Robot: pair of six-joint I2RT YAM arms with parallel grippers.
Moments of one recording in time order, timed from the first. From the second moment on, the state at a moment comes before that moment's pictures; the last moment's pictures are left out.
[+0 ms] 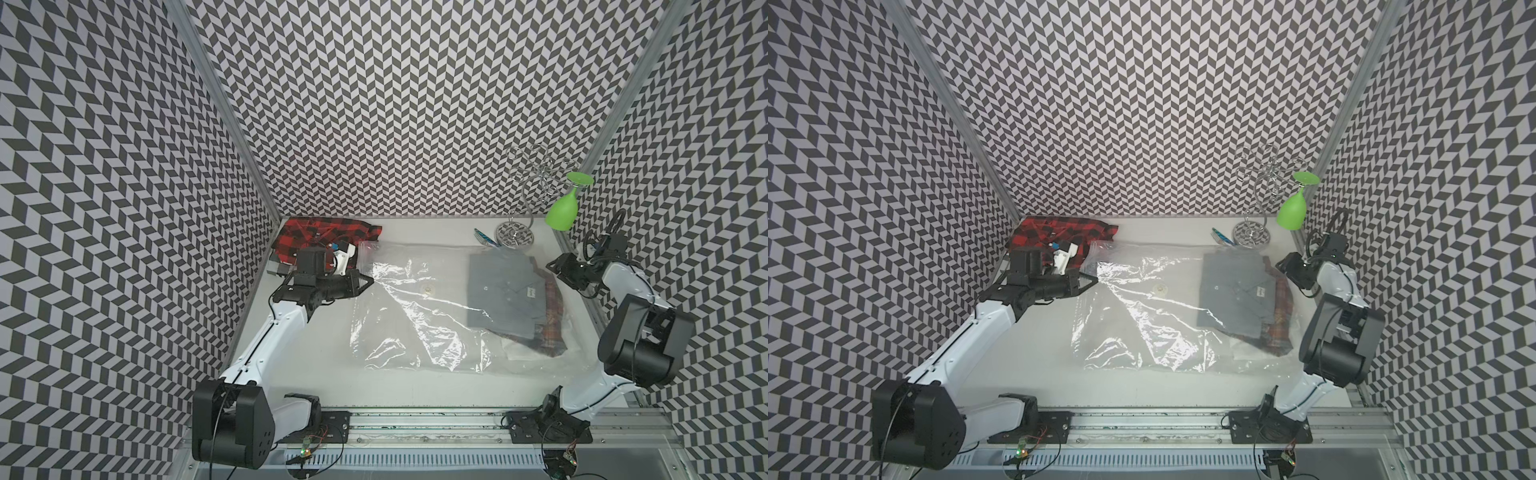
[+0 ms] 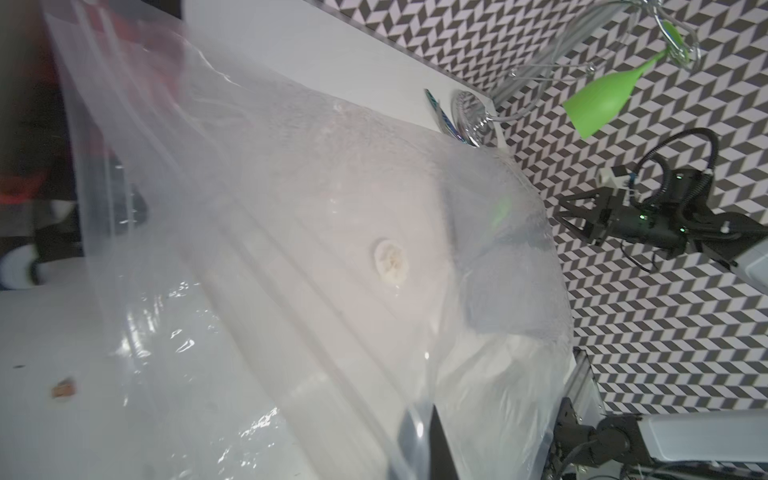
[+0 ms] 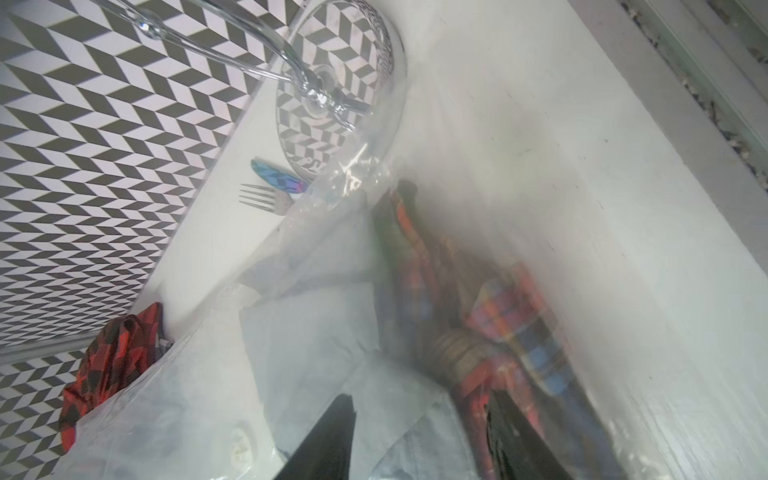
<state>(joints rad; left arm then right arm) -0.09 1.23 0.90 -0.42 0.73 -0.31 -0.45 1.72 1.25 -0.57 -0.49 0.28</state>
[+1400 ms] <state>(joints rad) -0.04 1.23 0.80 -0.37 0.82 -0.30 -0.65 1.67 0.88 -0.47 -0.52 0.24</state>
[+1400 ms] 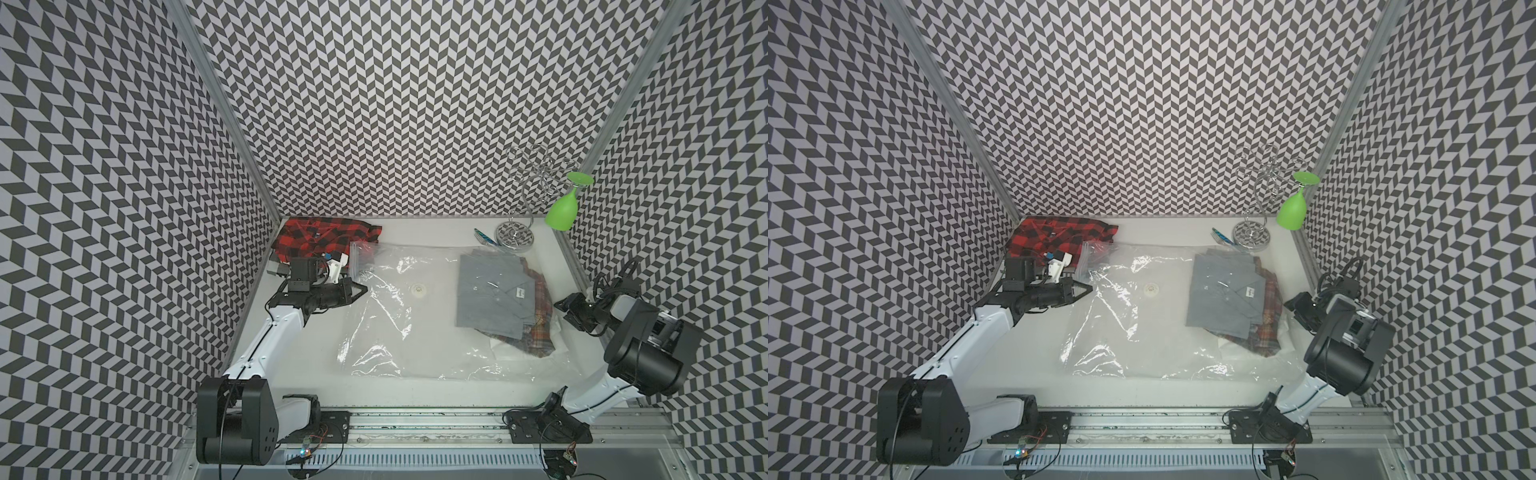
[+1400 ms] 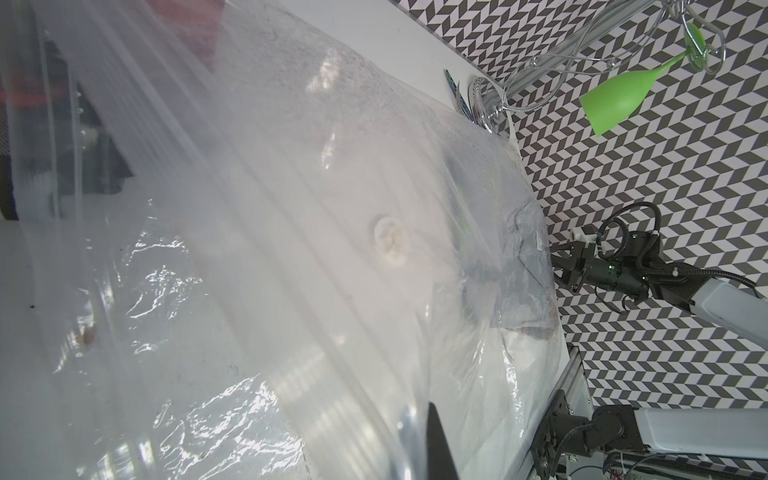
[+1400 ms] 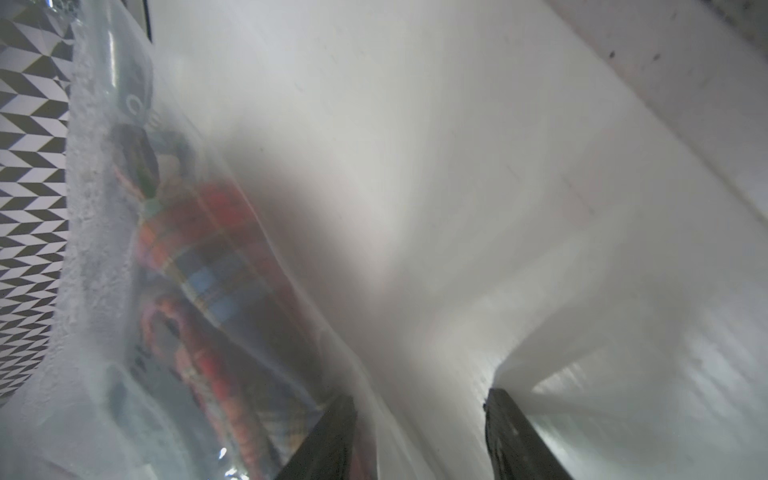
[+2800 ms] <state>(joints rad) -0.07 1.26 0.77 -0.28 0.88 -0.38 -0.63 1.50 0.89 -0.46 -0.82 0.41</state>
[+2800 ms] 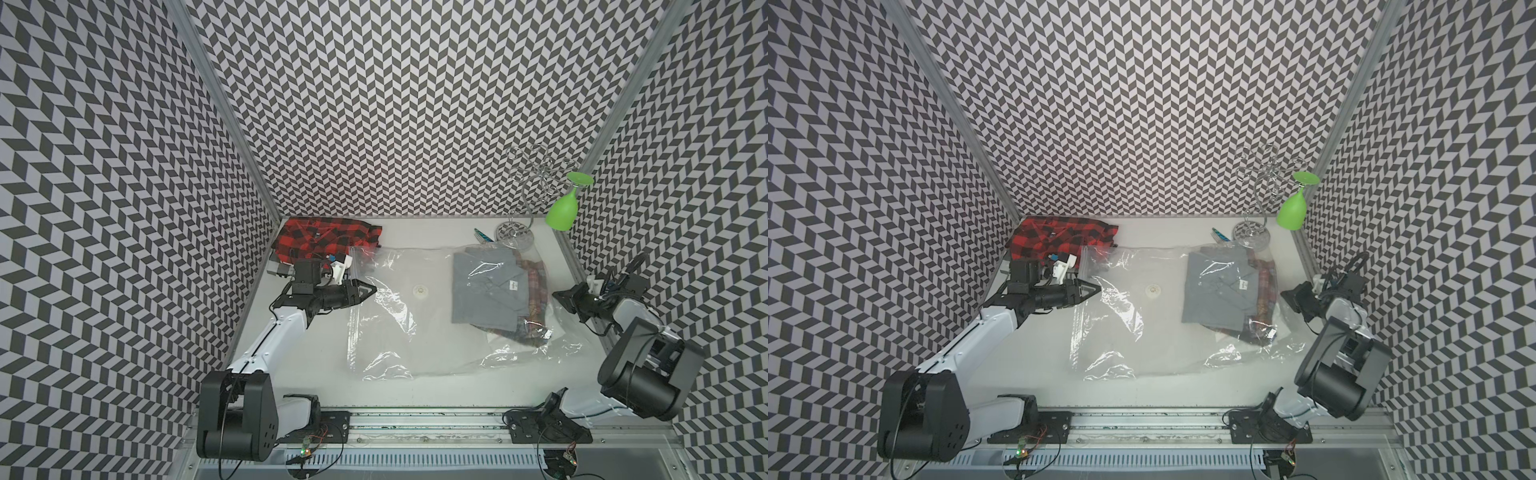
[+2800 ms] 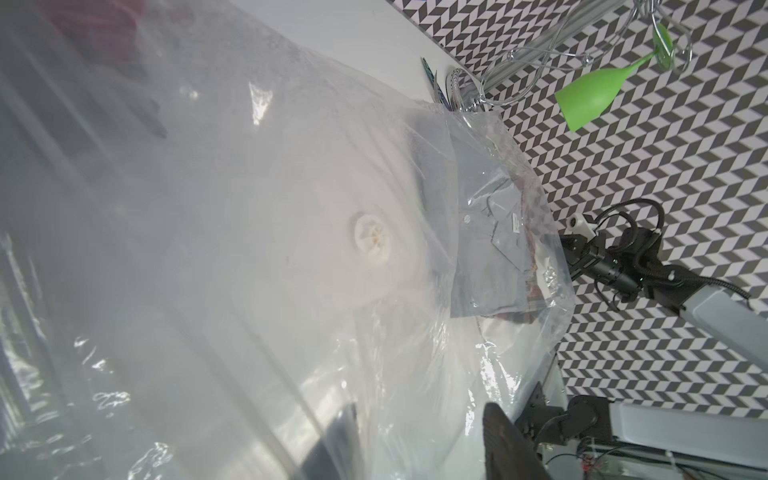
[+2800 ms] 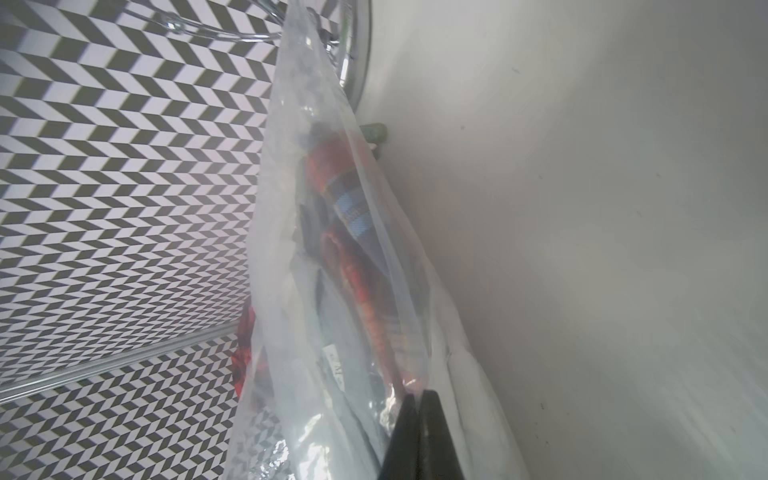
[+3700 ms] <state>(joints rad) -0.09 1.27 0.70 -0.24 0.88 -0.42 -0.33 1.34 1.15 -0.43 -0.93 0.73</state>
